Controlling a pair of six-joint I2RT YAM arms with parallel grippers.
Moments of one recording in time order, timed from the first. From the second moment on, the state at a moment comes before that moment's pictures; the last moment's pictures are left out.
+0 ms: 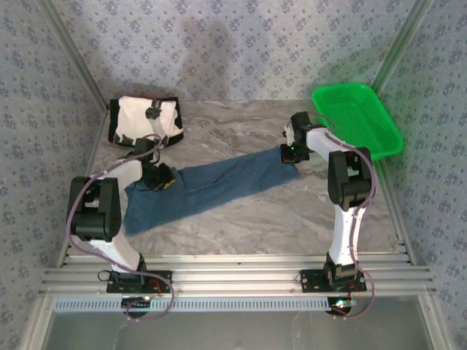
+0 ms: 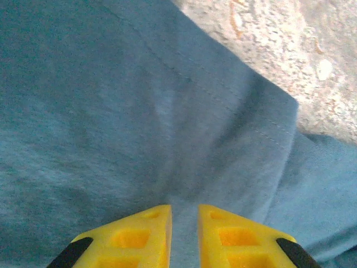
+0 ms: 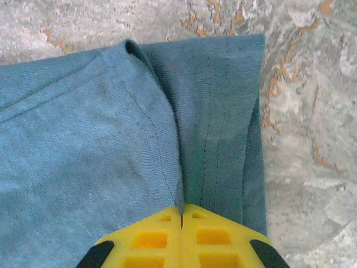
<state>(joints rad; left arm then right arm) -0.06 1.70 0.97 -0.50 0.26 -0.69 0.17 2.03 1.48 -0.71 -0.17 0.06</state>
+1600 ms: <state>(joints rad) -0.20 1.76 1.25 -0.53 0.33 -0.68 0.09 1.88 1.24 -0.63 -0.23 0.10</state>
